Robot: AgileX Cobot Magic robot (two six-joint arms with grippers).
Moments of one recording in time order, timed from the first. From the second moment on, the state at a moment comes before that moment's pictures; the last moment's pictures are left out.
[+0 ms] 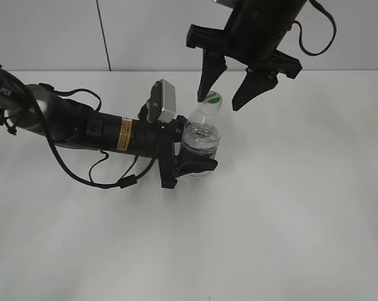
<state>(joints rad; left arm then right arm) -0.36 2.36 -1.32 1.44 -1.03 -0.60 0.50 1.98 -1.76 0.35 1.22 0.25</state>
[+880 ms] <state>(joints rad) -0.36 2.36 -1.32 1.44 -1.02 -0.59 0.50 2.00 -1.76 0.35 1.17 0.22</state>
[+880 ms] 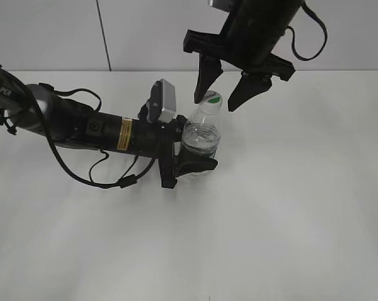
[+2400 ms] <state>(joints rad) -0.36 2.35 -1.32 1.44 -1.02 -0.58 0.50 2.01 -1.77 0.30 1.20 -0.26</state>
